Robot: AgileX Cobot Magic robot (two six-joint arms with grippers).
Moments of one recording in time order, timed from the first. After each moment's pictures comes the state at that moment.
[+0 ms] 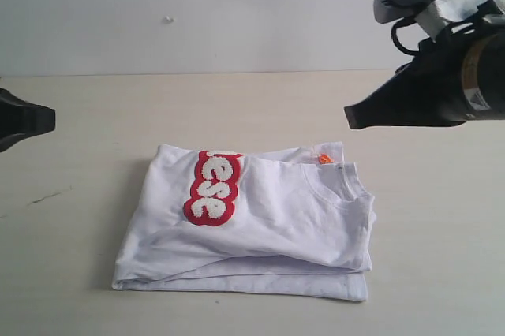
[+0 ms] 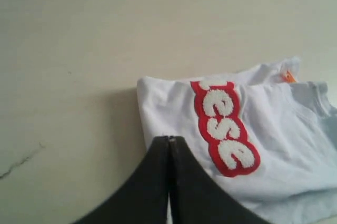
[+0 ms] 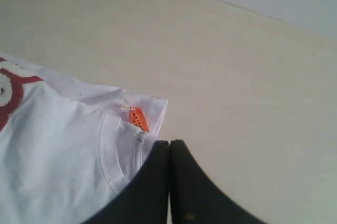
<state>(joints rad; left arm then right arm) -0.21 1.11 -0.63 -0.89 0.35 0.74 0.44 1.27 -0.80 -0.81 0.47 0.84</state>
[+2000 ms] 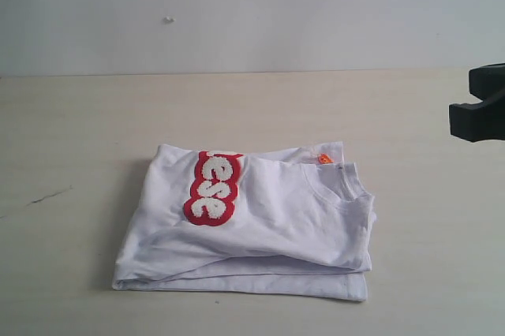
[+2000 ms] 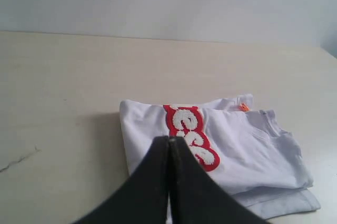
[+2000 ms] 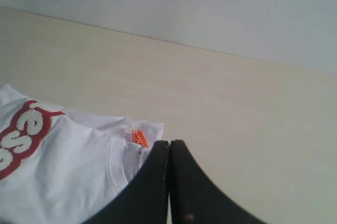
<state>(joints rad) -0.21 0.51 -0.32 -0.95 0.34 0.73 0.44 0.85 -0.60 -0.81 0.45 0.87</state>
